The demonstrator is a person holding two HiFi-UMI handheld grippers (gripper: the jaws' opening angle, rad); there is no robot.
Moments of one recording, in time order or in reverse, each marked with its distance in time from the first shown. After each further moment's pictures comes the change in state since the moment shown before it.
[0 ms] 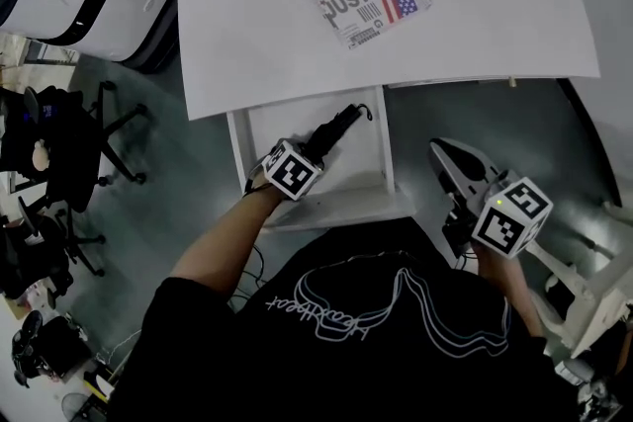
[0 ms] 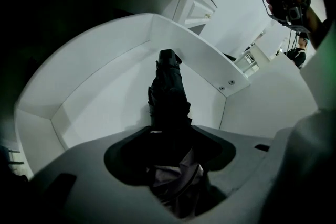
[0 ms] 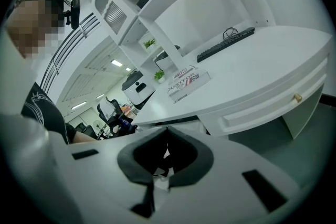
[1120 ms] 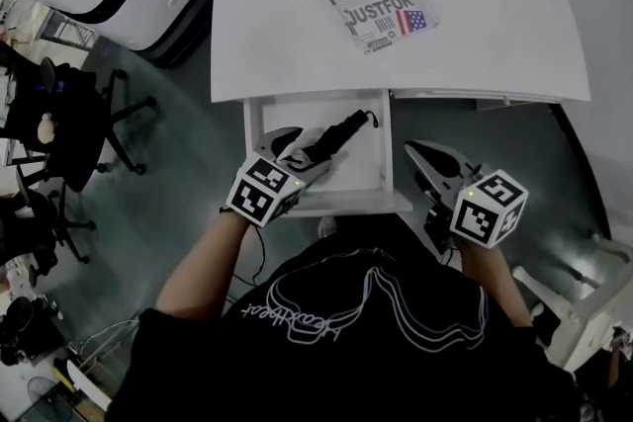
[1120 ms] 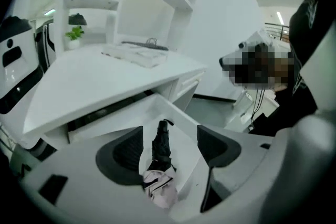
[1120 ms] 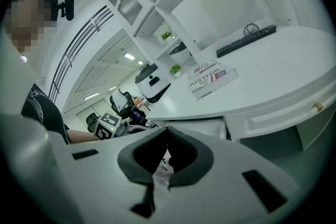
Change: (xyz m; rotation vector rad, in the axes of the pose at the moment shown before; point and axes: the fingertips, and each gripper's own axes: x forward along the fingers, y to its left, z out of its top) left arm -0.162 -0.027 0.061 -0.041 -0.546 0.053; right arm 0.019 0.052 -0.004 -0.091 0.065 0.117
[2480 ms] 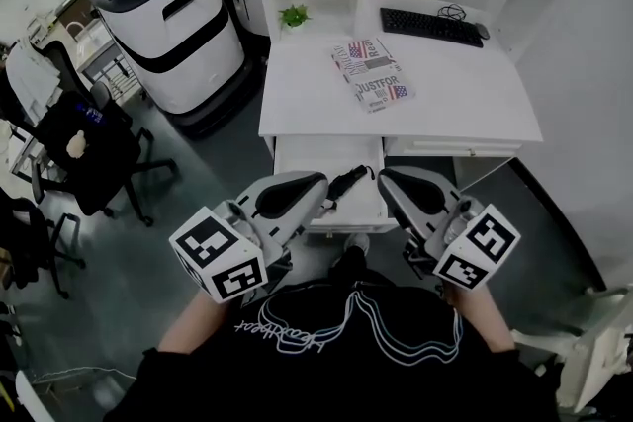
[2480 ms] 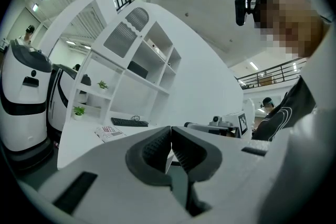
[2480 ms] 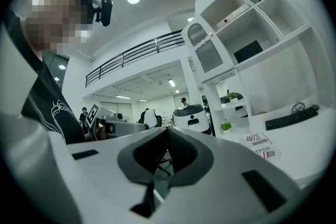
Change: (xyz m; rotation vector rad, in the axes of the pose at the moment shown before) left arm -0.300 -0.168 0.134 -0.037 -0.749 -0.102; right arm -0.108 0.261 0.063 -0.491 -0.397 0.235
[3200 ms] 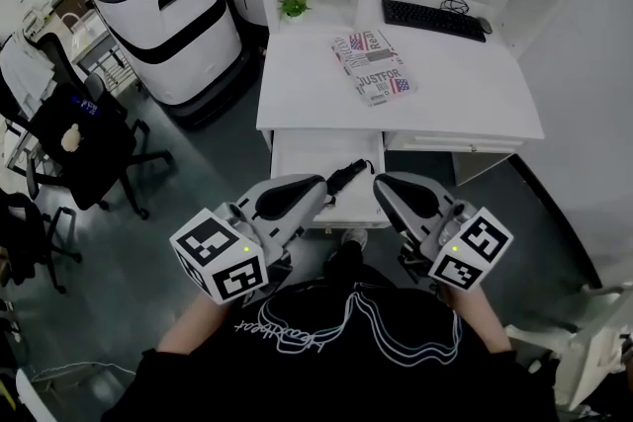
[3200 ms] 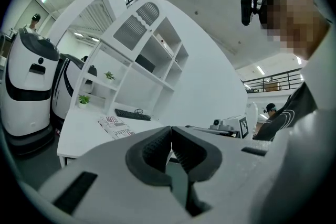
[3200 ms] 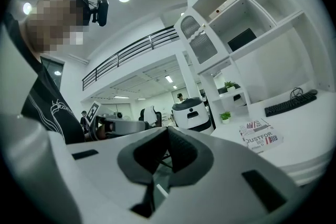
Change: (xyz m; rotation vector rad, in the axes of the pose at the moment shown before) left arm -0.002 0.015 -0.019 -0.087 0.031 0.028; right arm 0.008 -0.005 -0.029 0.075 0.043 -0.010
